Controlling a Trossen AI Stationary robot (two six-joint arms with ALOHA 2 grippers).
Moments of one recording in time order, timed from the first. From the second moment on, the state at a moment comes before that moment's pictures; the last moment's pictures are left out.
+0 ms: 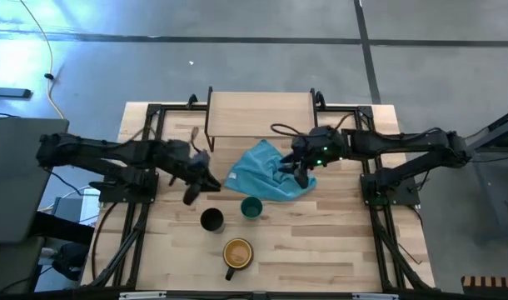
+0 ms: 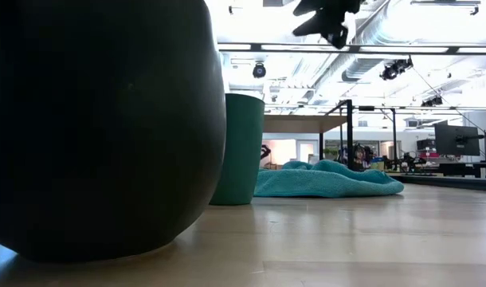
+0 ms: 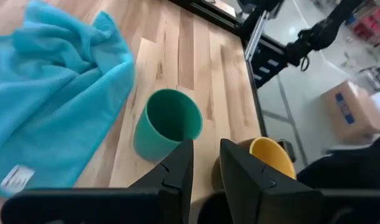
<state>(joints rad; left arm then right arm) 0.06 1.01 0.75 -0.28 0.24 -0.42 -0.03 1.23 1.09 -0.42 -0.06 0.34</state>
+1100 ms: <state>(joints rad) -0.09 1.40 1.01 -0.36 -0.10 -0.32 -0.03 0.84 1.09 -0.81 0.29 0.26</state>
